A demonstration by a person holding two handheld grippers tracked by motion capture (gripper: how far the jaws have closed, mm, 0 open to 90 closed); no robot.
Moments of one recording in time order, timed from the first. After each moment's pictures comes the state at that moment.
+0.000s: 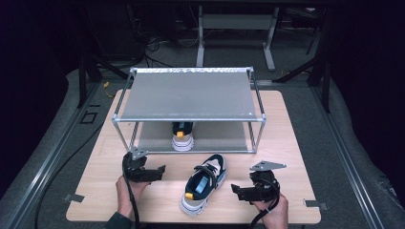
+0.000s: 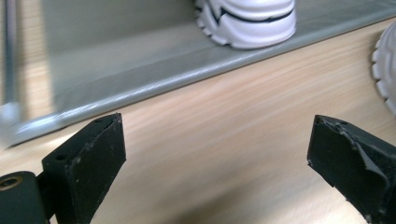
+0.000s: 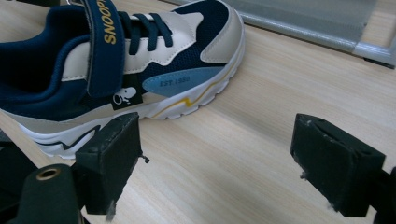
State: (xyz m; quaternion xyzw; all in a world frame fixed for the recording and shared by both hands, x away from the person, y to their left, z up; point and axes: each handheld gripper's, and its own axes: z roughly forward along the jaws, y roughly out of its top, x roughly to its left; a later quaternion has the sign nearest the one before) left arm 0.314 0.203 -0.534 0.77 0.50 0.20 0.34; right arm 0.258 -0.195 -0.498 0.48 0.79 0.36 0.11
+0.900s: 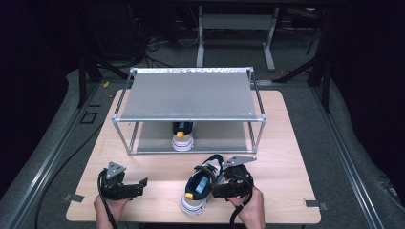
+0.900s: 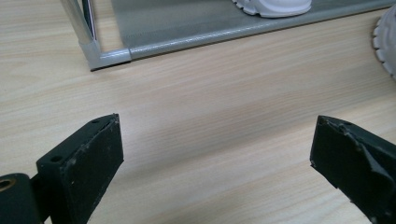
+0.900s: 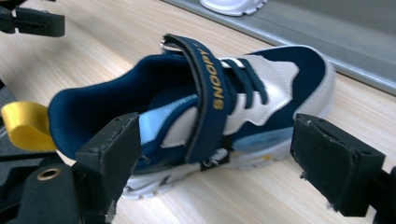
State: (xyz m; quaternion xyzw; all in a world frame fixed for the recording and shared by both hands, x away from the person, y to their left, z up) left arm 0.264 0.245 -0.533 0.73 0.53 0.21 0.37; right arm 0.268 -0.126 -0.483 0.44 0.82 0.37 0.09
